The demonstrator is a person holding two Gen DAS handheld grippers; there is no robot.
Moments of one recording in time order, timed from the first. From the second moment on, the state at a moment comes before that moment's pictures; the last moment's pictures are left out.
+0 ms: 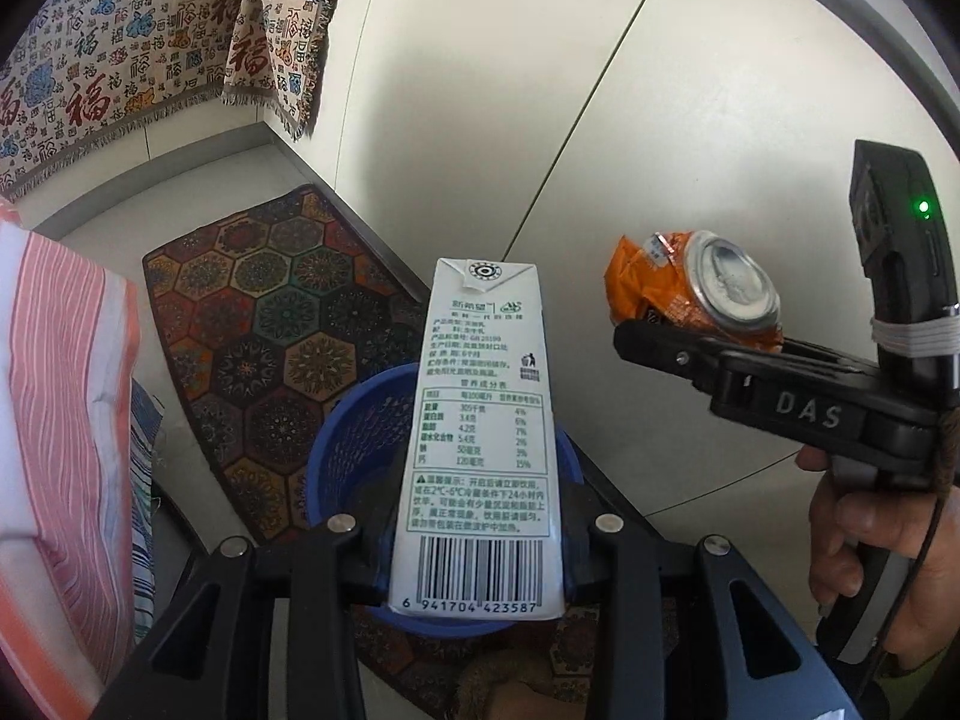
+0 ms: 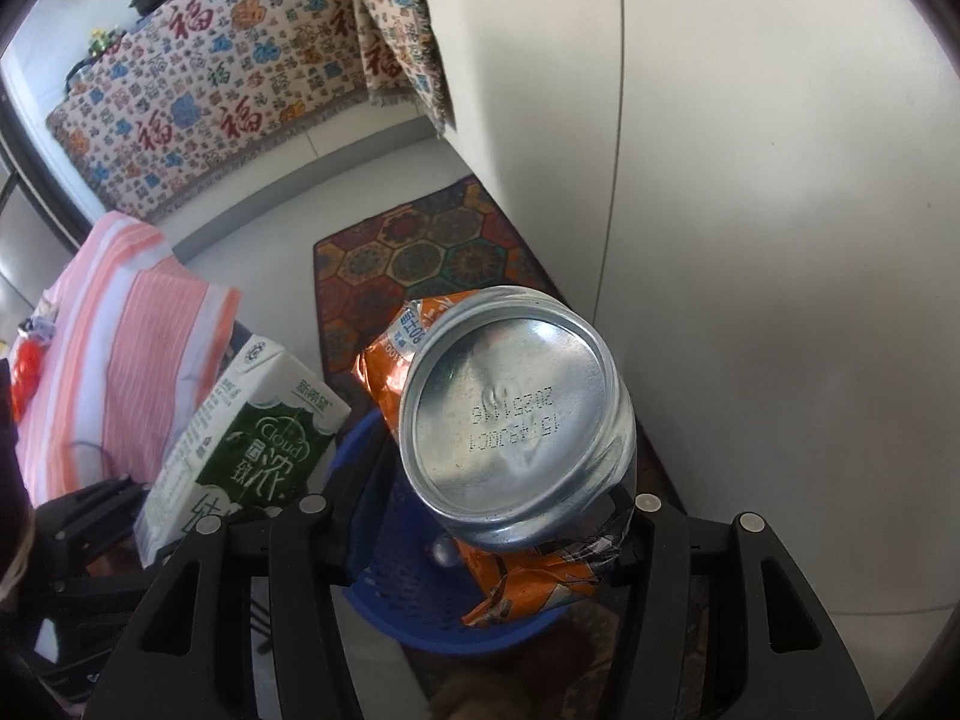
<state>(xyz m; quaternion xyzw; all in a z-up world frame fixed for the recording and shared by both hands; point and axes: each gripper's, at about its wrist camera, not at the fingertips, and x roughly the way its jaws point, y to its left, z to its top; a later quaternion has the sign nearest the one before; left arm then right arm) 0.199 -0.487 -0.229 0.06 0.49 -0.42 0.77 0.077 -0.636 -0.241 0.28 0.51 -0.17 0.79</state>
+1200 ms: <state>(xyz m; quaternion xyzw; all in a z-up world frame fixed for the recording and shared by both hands) 0.168 -0.190 -0.161 0.07 0.44 -0.21 0.87 0.133 -0.494 -0.161 0.19 0.41 -0.06 0.89</state>
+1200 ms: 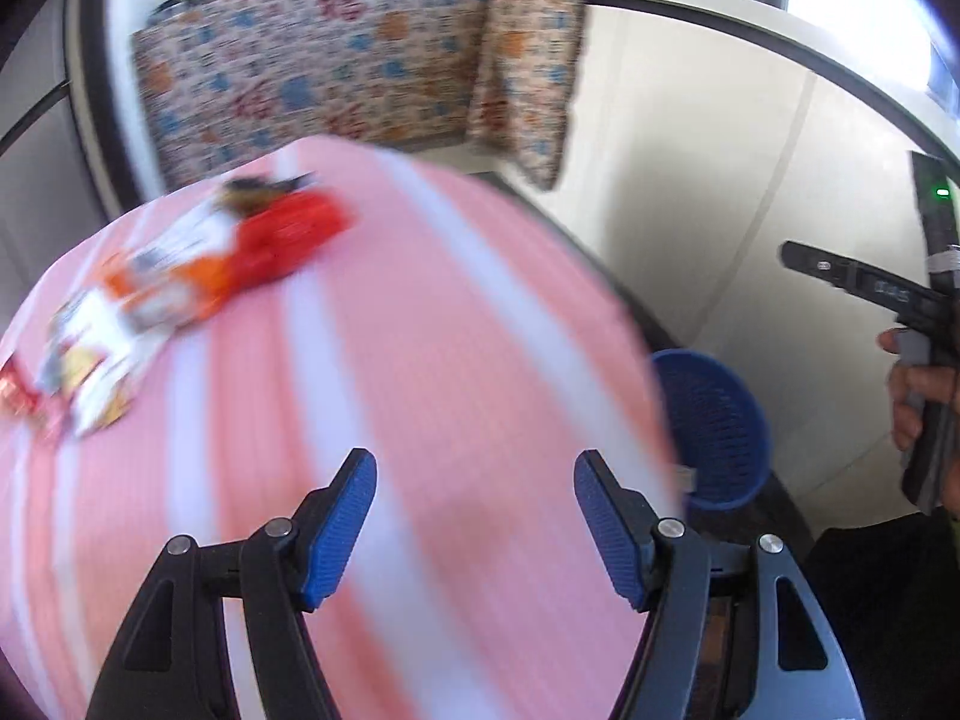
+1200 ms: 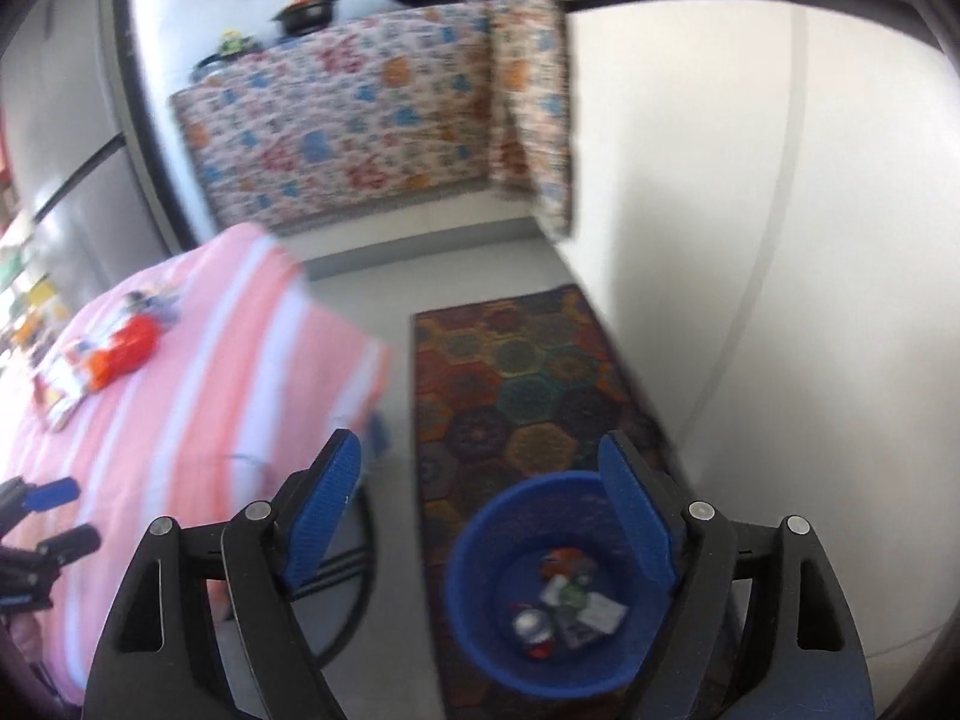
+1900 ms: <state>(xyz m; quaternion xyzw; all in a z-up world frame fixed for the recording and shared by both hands) 0.208 0.036 -0.183 0.02 0.46 -0.03 0.89 0.242 -0.215 -0.176 0.07 0.49 0.12 0.86</state>
